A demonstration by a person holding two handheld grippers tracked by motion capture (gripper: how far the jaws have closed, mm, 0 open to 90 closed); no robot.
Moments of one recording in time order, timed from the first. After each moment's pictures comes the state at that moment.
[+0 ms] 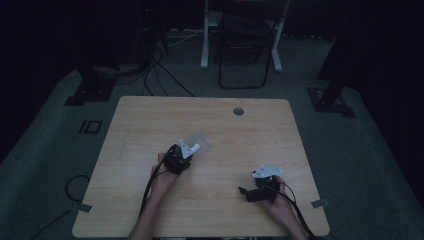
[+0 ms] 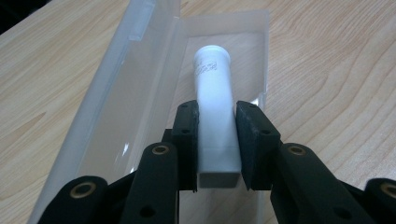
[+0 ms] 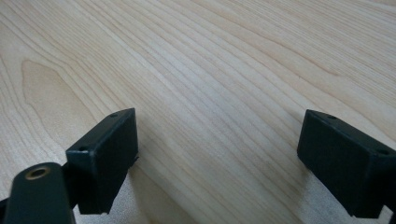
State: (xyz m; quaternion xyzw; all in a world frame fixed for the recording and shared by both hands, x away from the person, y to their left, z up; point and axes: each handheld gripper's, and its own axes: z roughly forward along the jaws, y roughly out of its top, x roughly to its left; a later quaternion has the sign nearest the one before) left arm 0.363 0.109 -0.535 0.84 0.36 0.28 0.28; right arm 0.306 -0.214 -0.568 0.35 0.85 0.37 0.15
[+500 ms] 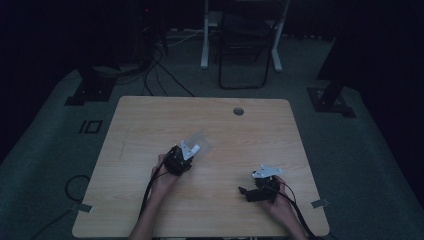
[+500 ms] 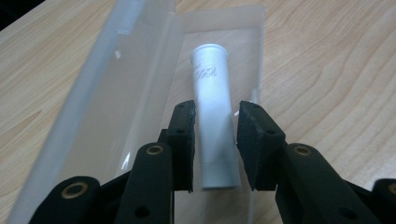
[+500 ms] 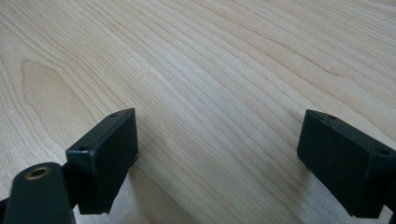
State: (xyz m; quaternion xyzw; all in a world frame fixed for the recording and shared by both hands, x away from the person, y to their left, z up) left arm 0.358 0.107 -0.536 0.85 0.35 0.28 0.28; right arm 0.306 -0.214 -0.568 0.35 0.85 0.37 0.15
